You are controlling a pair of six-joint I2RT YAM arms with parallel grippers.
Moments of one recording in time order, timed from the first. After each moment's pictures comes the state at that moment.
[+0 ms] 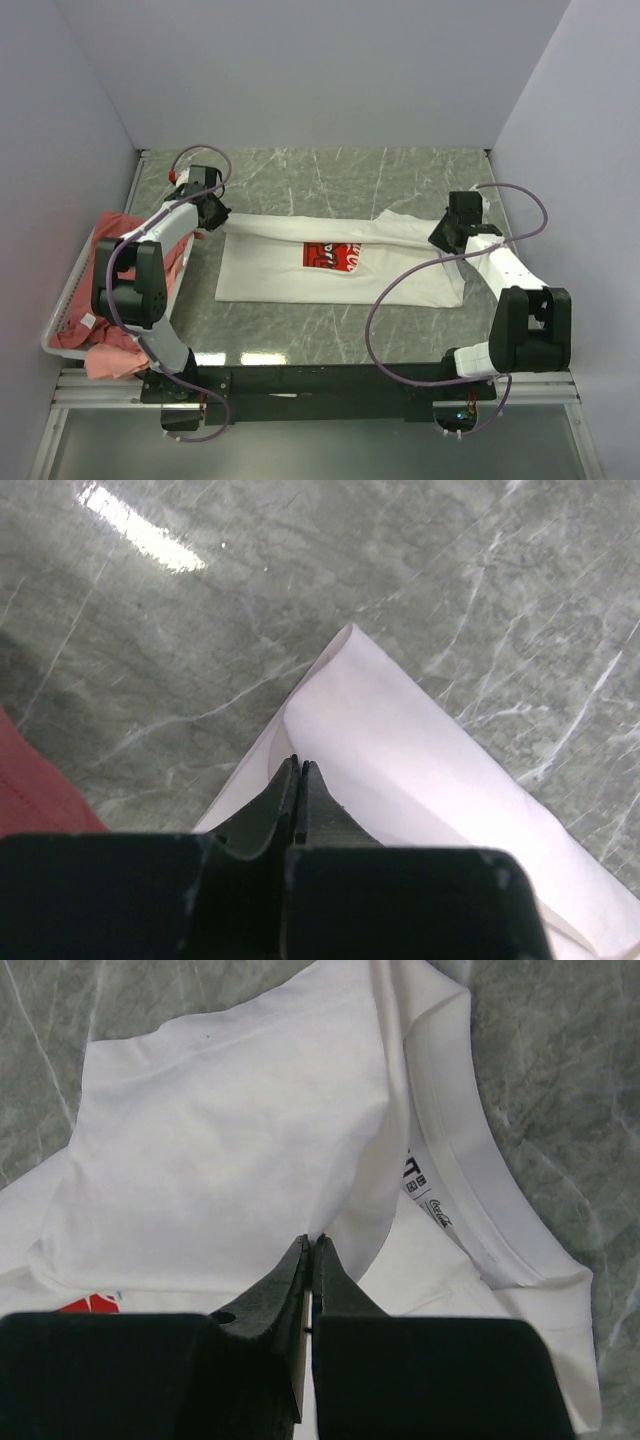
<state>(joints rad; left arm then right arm) -0.11 1.71 1.17 -0.39 -0.20 -0.81 -0.01 1.39 0.87 -0.37 0.12 0.57</state>
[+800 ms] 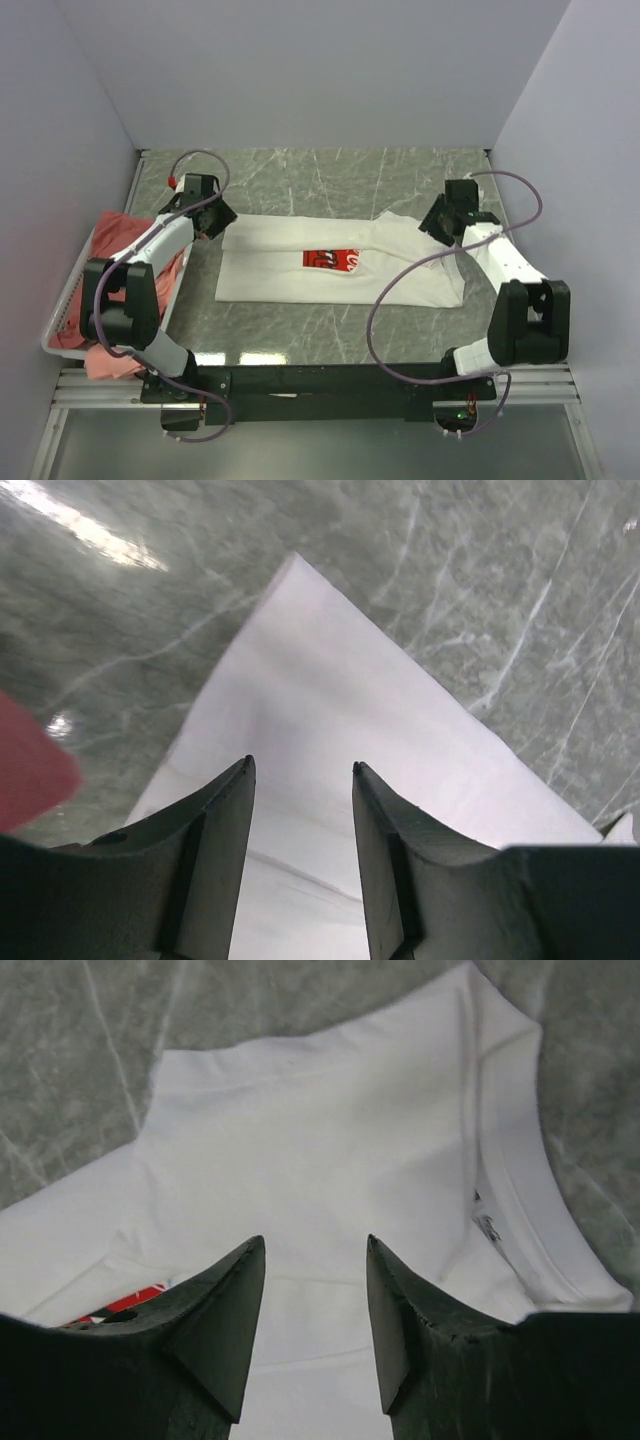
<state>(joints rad) -0.13 1.56 1.05 -0.34 -0.11 -0.84 0.02 1.42 0.96 -0.43 0.09 0.57</state>
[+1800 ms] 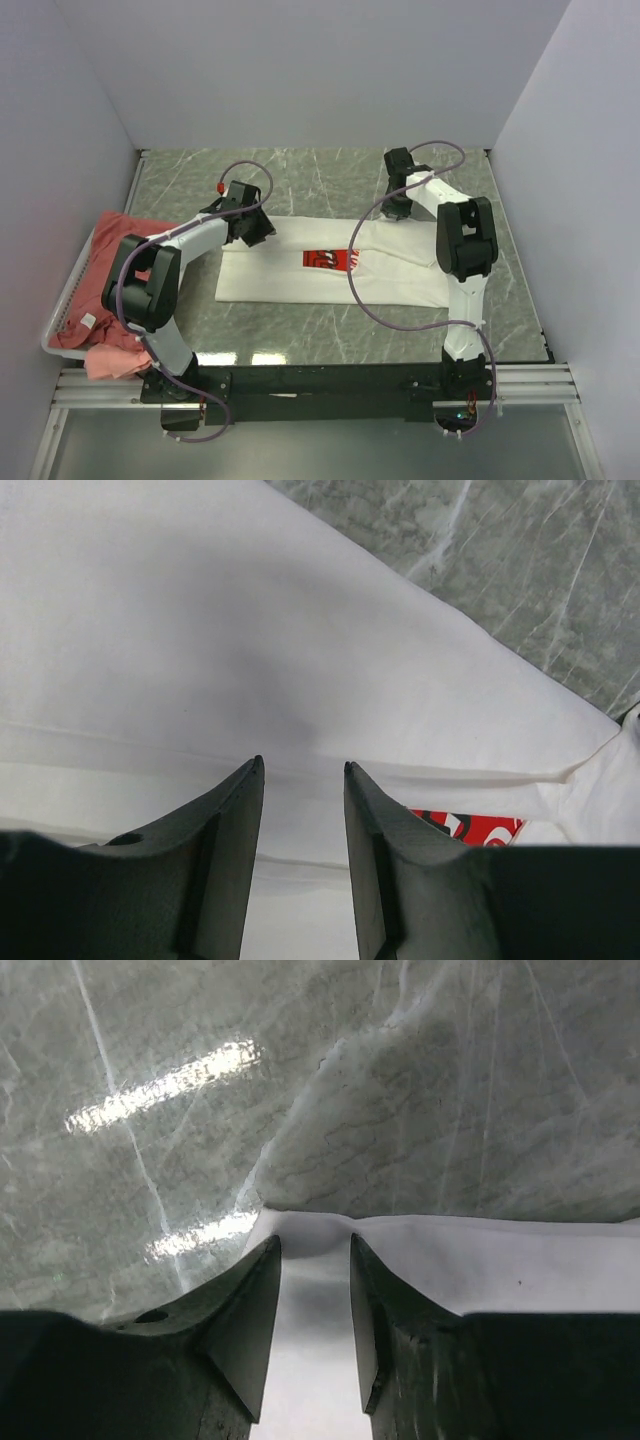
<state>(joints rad) -0.35 1.72 1.07 -0.26 -0.02 -0.88 0.21 2.17 1.67 -0.64 0.21 0.53</state>
